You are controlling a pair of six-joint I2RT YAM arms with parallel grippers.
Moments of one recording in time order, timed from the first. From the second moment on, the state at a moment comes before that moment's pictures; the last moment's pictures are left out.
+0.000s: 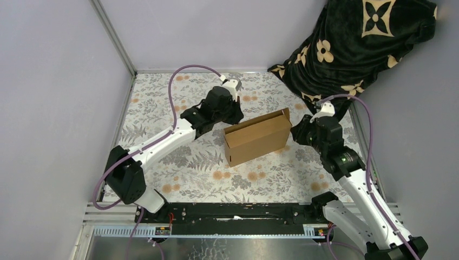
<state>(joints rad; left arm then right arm) -0.70 1.53 1.26 -0.27 0.03 -0.39 0.36 0.77 0.79 -0.48 0.10 0.42</state>
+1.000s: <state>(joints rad) -0.75 1.63 1.38 -0.31 0.06 -0.39 0.56 1.12 0.54 -0.04 -0.22 0.80</state>
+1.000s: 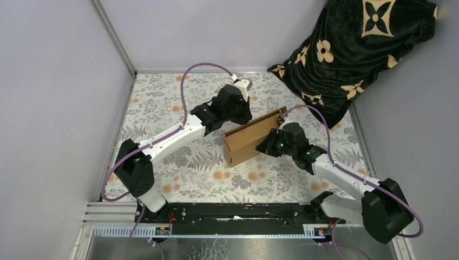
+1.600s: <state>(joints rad) -0.78 1.66 1.38 -0.30 -0.01 -0.40 0.58 1.24 0.61 0.04 -0.19 0.84</state>
